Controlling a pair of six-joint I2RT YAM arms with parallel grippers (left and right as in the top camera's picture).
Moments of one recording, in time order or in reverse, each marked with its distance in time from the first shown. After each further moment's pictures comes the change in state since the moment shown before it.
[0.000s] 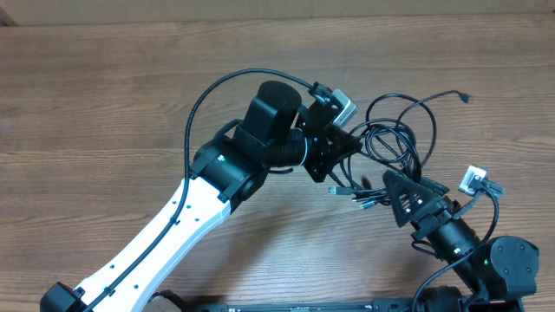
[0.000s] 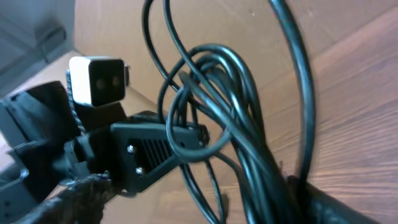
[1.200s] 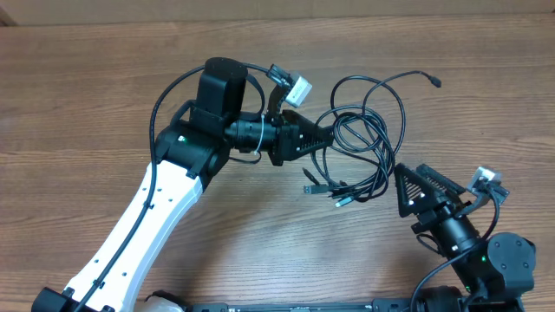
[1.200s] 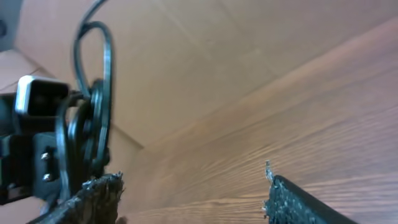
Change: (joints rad) left arm 0.226 0.000 0.000 -0.069 0.441 -0.077; right arm 0.000 0.000 0.004 -0.067 0.172 -0.187
